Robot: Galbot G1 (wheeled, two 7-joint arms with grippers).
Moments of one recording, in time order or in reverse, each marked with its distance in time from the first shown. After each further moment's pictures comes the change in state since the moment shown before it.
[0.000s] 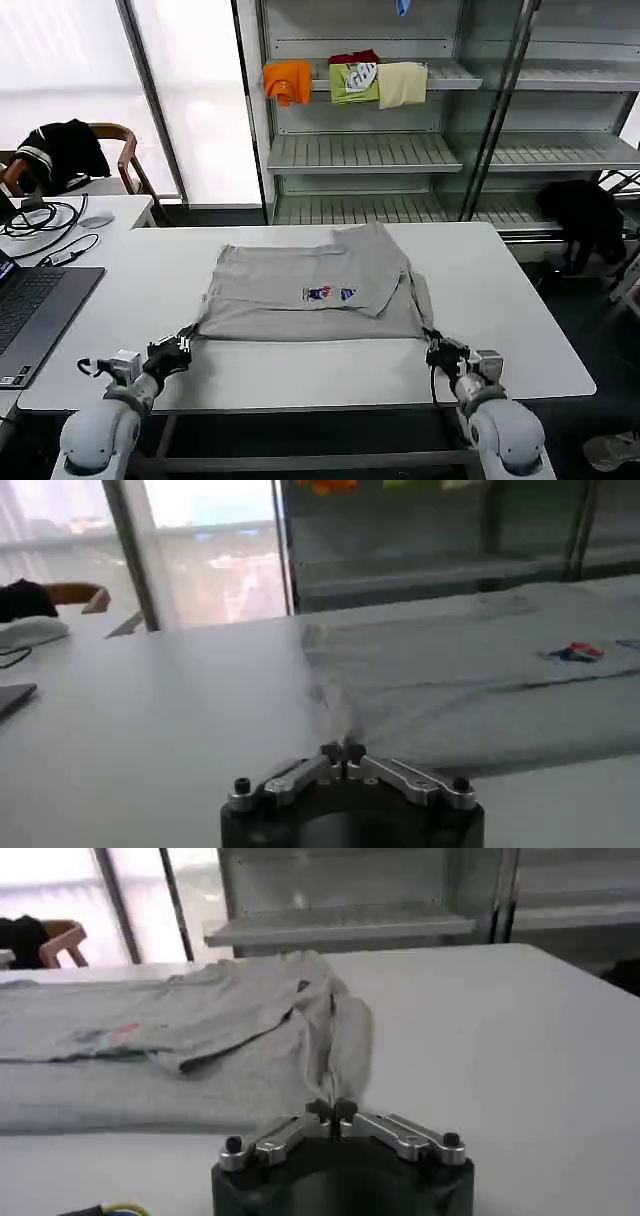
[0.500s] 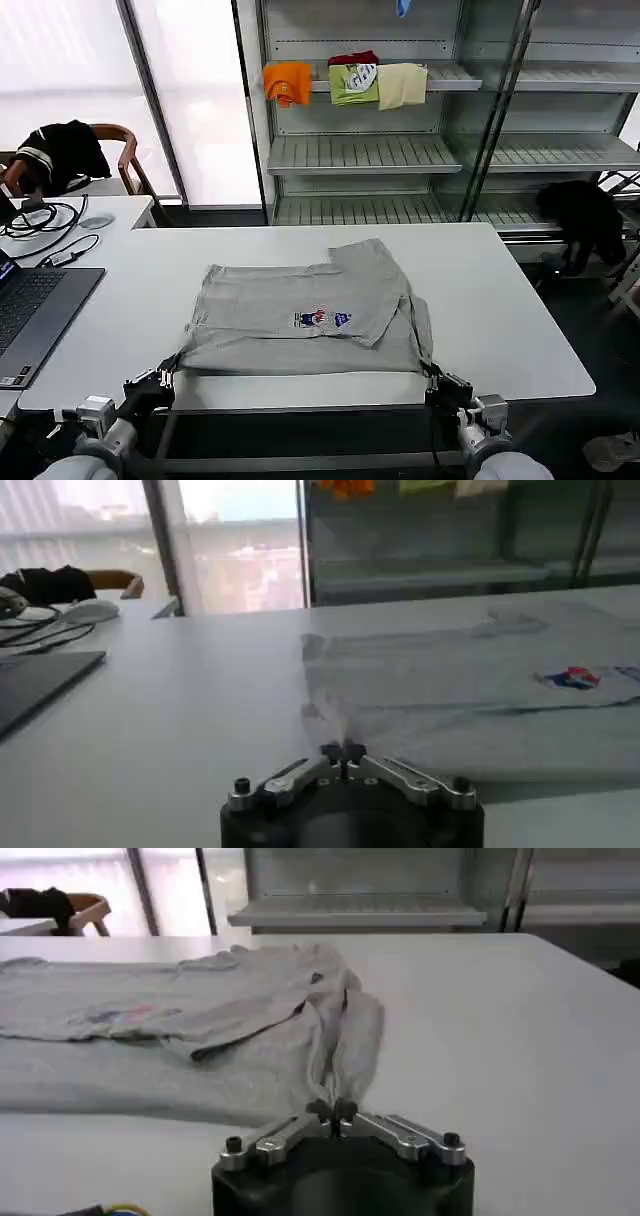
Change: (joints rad) left arm 0.238 -0.059 -0.073 -0.212 -0.031 0.007 -0.072; right arm -0.168 -0.008 -0.019 0.132 -0.028 0.001 0.032
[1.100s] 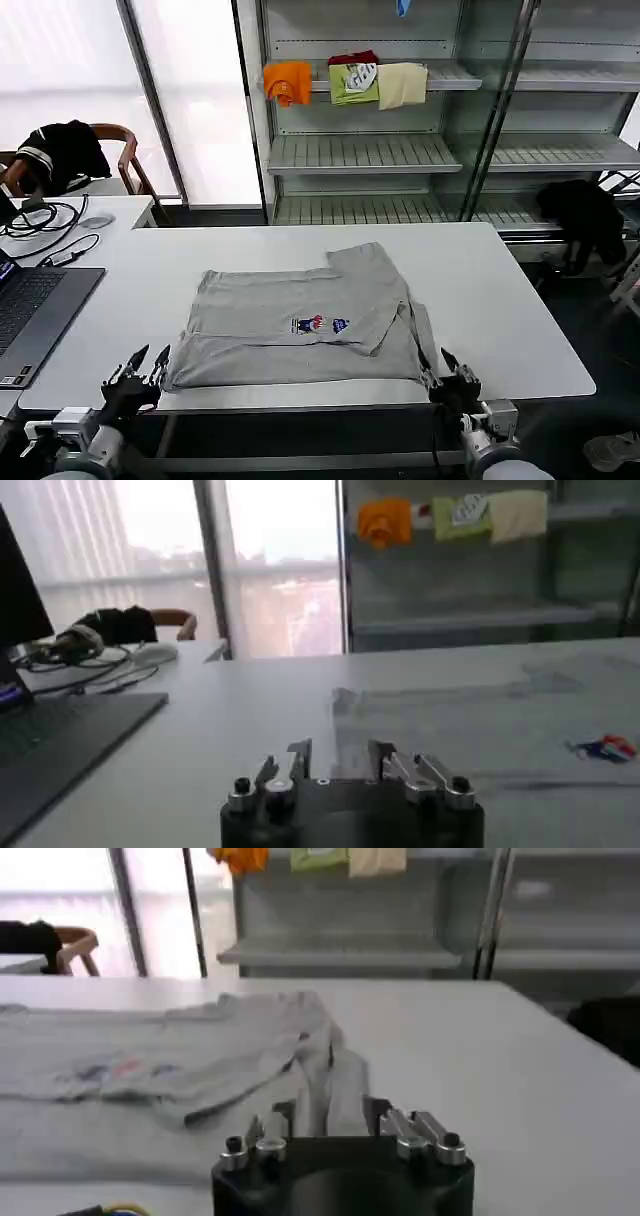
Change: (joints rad) left arm -0.033 -0.057 -0.033 -0.124 0.015 -0.001 -0.070; right arm 0.164 0.060 -0.002 0.039 -0.064 0.041 0.005
